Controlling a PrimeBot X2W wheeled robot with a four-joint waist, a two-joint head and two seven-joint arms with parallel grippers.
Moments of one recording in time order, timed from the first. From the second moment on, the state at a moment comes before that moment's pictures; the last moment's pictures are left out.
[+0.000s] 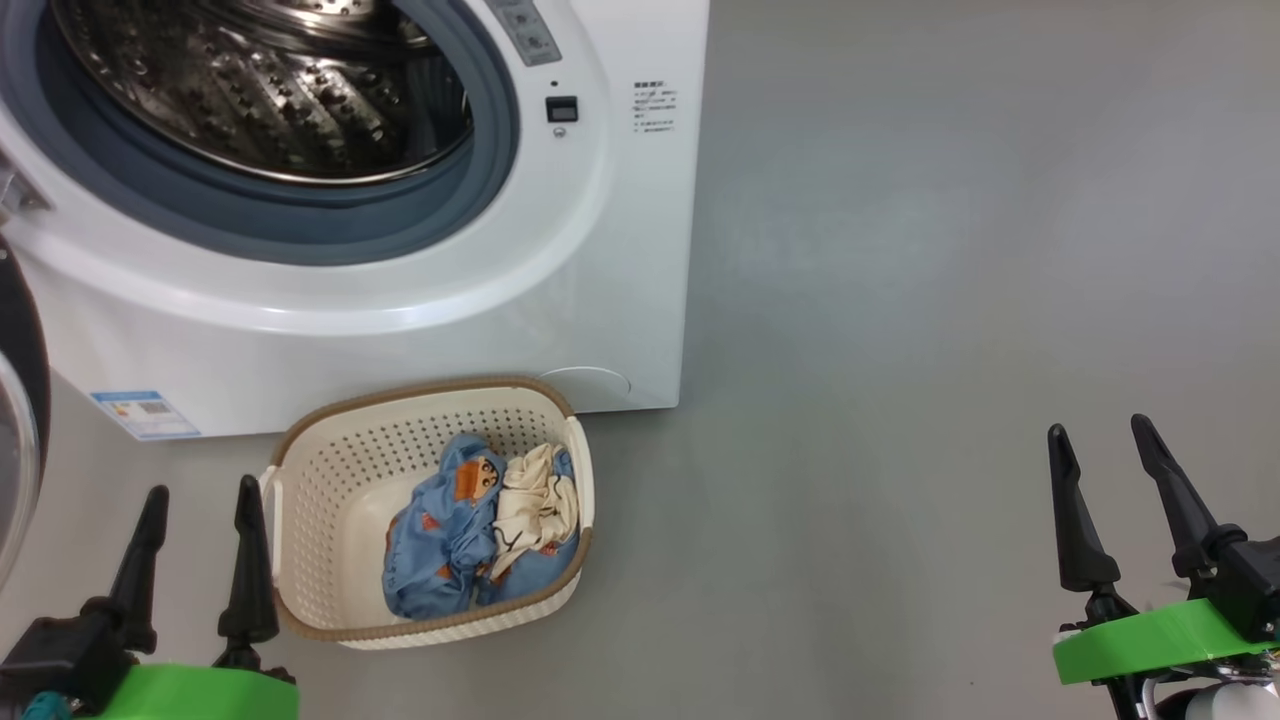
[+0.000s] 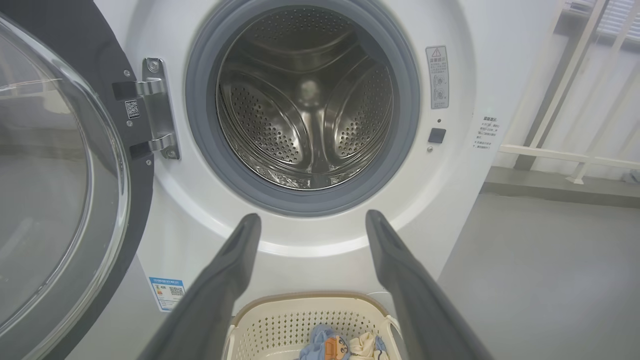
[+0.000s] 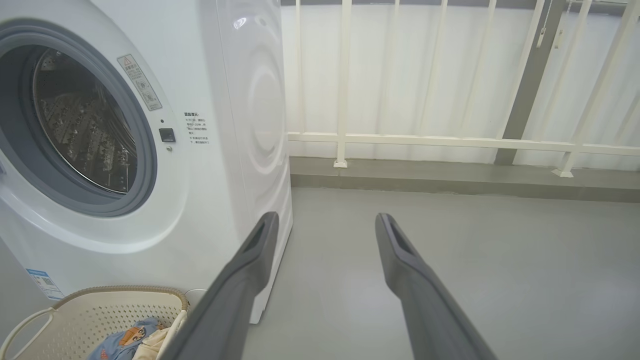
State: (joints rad) left arm -0.11 0.17 0.04 0.24 -0.34 -0.13 -0.26; right arm -0.01 -0.12 -0.07 0.09 0.17 0.13 -0.25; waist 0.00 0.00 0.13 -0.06
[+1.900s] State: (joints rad) left arm -0.09 0.14 0.00 0.30 -0.38 -0.13 -0.26; right arm 0.01 -0.10 -0.07 0.08 0.18 0.13 -0.25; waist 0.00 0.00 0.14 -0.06
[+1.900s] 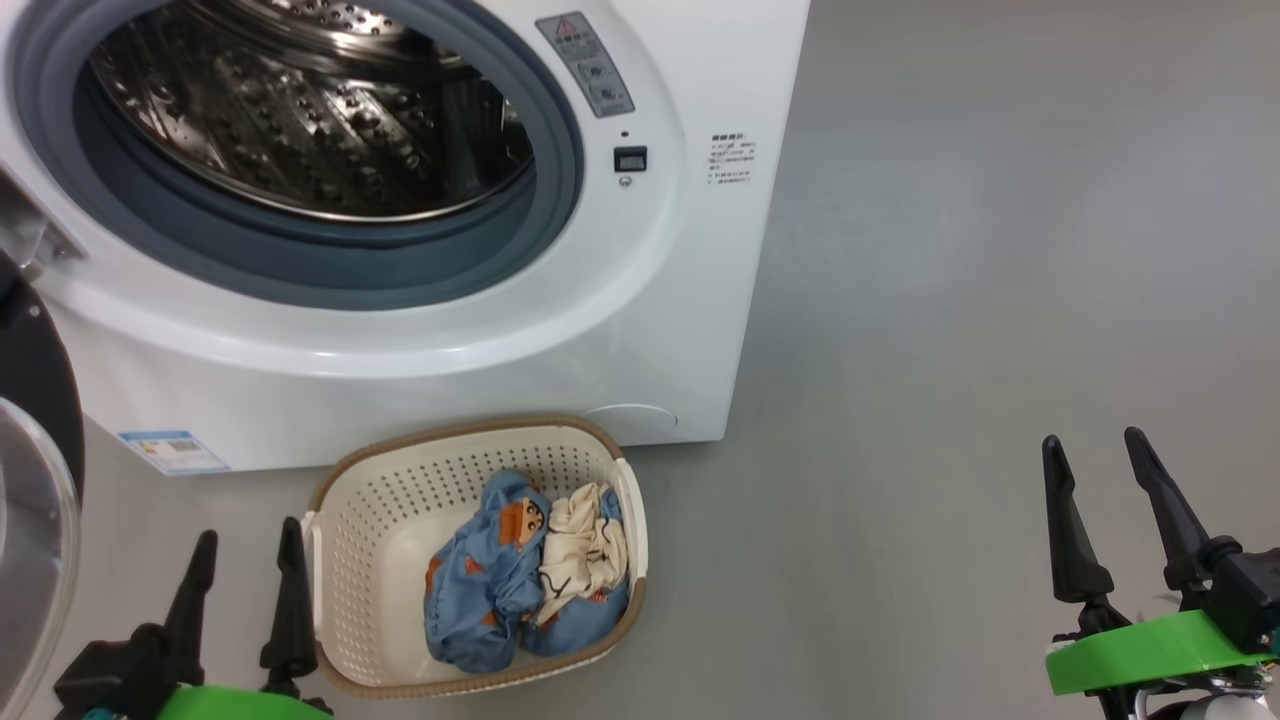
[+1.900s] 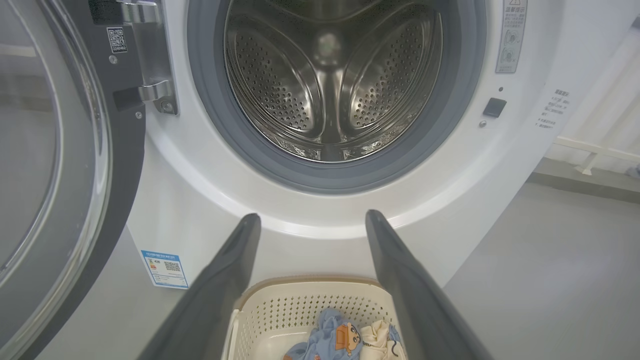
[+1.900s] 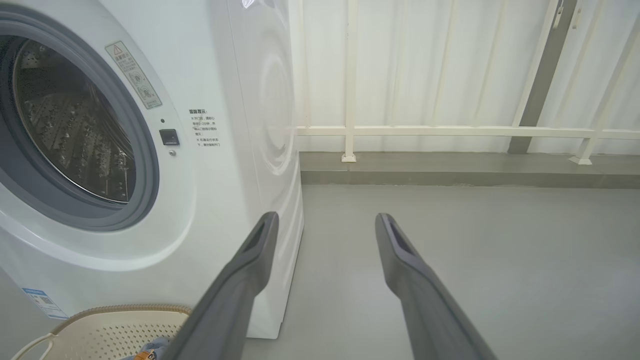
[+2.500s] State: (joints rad) left arm -0.24 0.15 -0.12 0.50 -0.41 -0.13 -0.26; right arm -0.09 -0.07 -0.06 0.07 0.18 0.13 -0.25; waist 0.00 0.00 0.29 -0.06
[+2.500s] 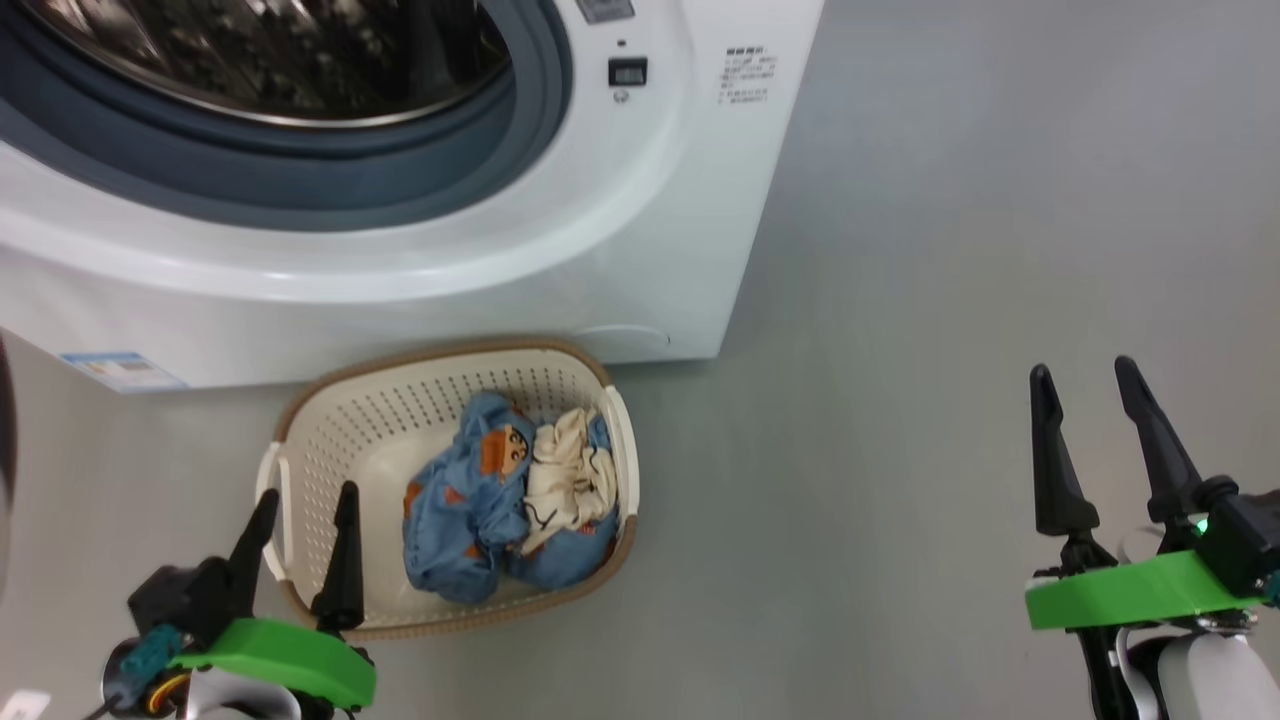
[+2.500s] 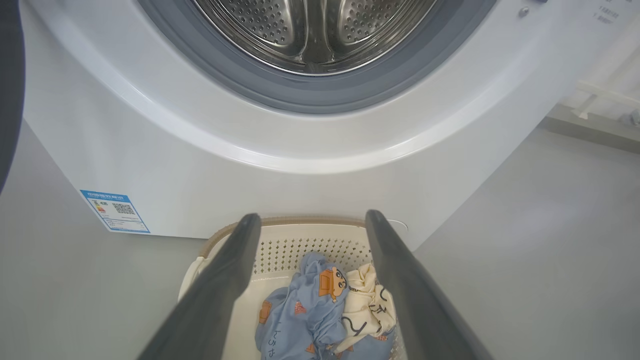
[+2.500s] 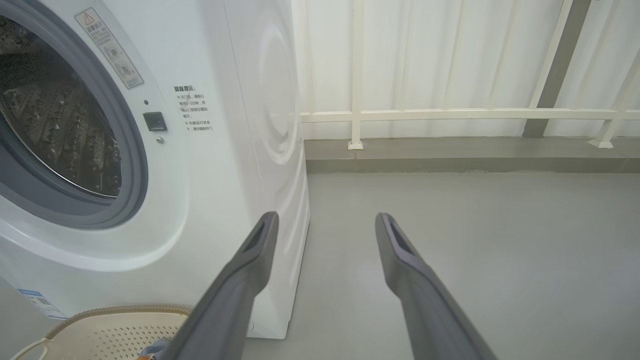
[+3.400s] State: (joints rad) left arm -0.69 0.19 -0.41 1.07 -0.52 -0.13 -0.26; right arm -0.26 -0.05 0.00 0.03 0.19 0.13 -0.25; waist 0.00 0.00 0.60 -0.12
